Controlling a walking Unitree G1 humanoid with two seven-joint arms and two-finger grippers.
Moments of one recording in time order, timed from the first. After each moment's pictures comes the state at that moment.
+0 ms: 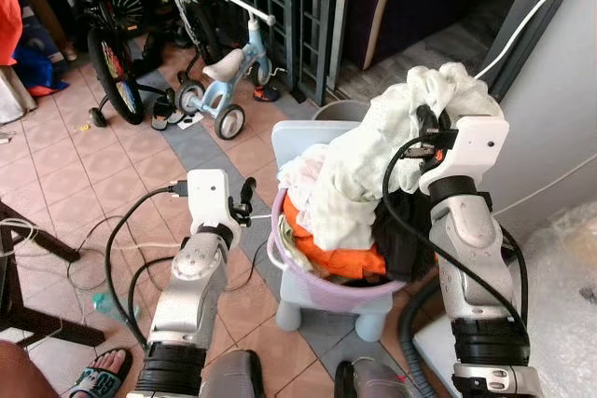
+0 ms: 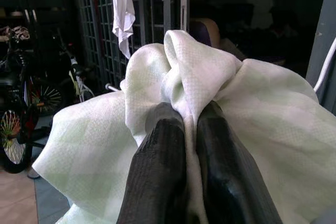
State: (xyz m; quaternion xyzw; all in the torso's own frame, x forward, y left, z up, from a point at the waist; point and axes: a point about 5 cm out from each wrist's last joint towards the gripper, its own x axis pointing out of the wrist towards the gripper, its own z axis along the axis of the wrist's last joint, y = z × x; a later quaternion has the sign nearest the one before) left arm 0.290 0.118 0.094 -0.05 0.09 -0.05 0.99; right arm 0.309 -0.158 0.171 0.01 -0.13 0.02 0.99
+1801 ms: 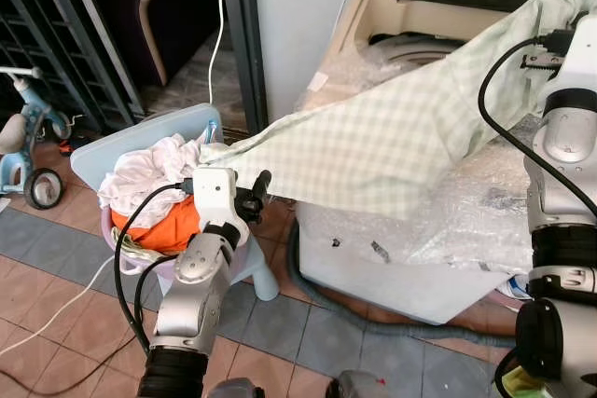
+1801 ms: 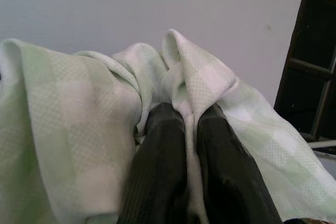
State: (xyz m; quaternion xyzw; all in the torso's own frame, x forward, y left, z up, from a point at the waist) left arm 0.286 0.110 0.102 -0.09 0.04 -0.10 0.99; right arm 0.354 -0.261 0.263 -0.17 -0.23 -0.22 0.93
